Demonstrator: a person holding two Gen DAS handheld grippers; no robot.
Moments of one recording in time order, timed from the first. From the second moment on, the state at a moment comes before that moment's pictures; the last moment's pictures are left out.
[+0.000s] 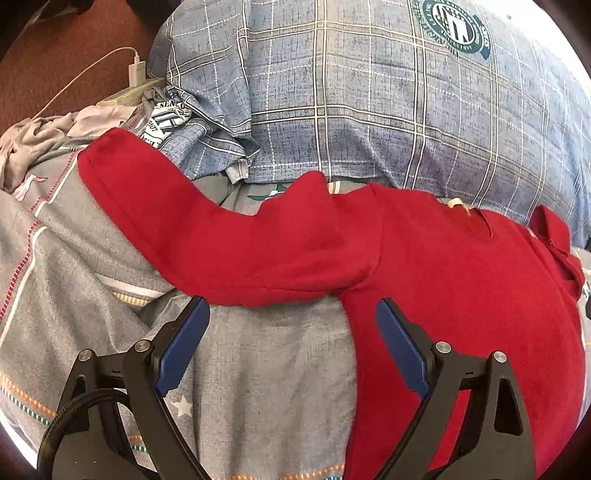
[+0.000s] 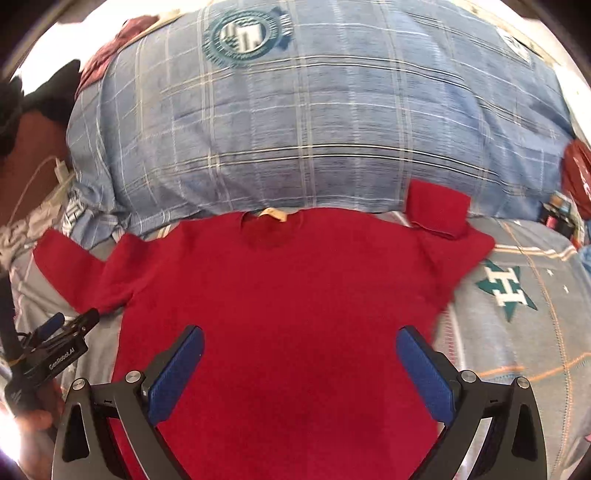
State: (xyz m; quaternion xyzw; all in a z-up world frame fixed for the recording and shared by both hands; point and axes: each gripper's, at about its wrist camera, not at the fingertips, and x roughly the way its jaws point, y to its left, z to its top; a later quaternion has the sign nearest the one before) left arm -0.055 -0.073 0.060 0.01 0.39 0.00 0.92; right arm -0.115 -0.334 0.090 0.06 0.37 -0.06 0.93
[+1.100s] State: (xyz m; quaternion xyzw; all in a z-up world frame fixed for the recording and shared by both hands) left arm -0.031 -0.082 0.040 0.03 0.40 0.02 0.91; right arm -0.053 -0.291 0.051 0.04 0.37 -0.06 0.93
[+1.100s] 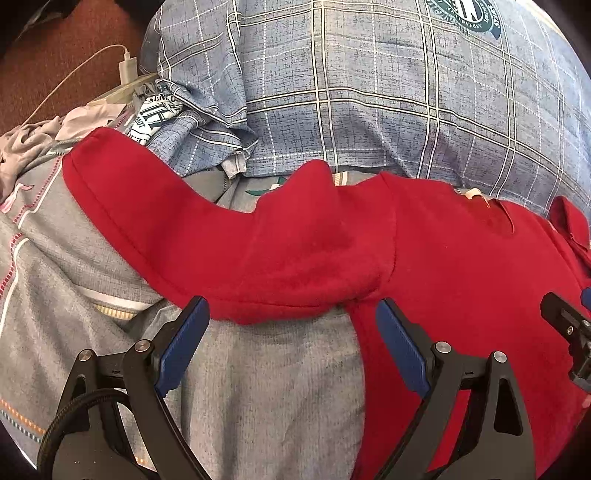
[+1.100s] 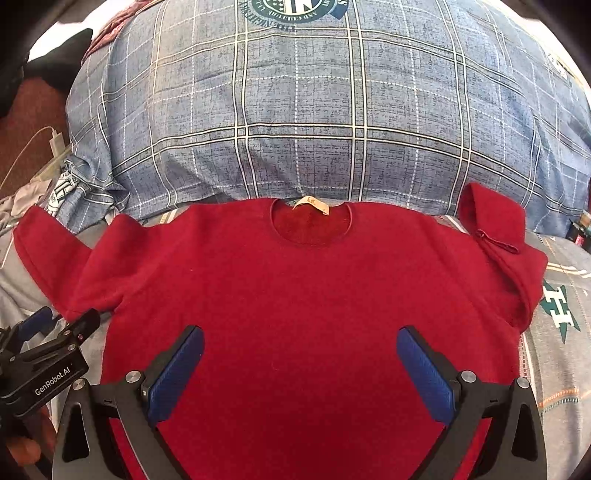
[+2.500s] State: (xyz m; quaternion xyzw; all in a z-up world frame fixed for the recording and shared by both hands) left arm -0.009 -0.031 0.047 -0.02 0.40 0.08 0.91; right arm -0.026 -0.266 0.041 0.02 0.38 -0.03 0.93
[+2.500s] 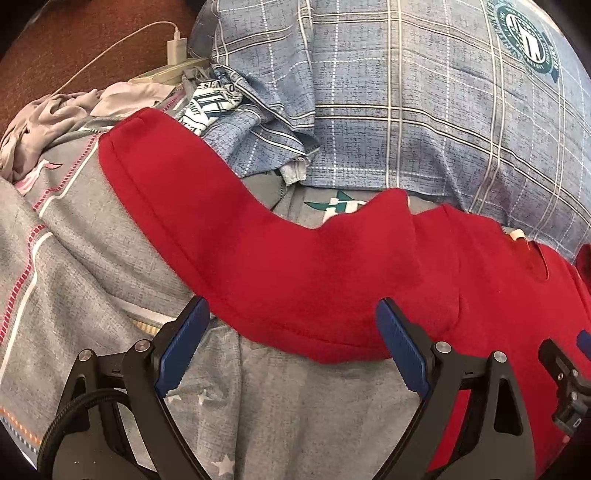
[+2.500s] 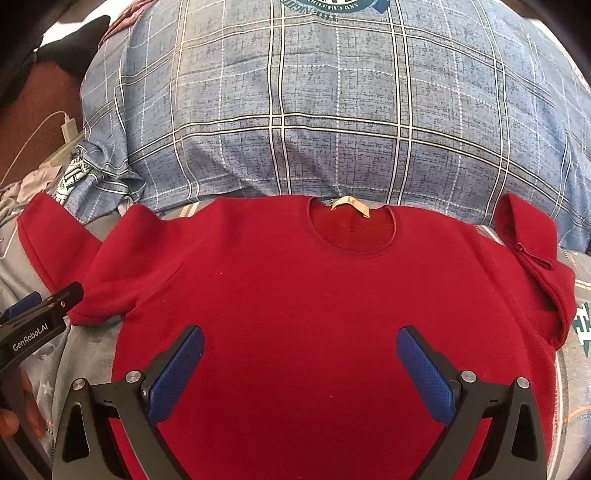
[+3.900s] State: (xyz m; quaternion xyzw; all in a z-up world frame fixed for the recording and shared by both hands) left arm 0.067 0.099 0.112 -0.05 0.35 0.17 0.92; right arm -0.032 -0.262 0.040 0.01 0.39 0.00 0.92
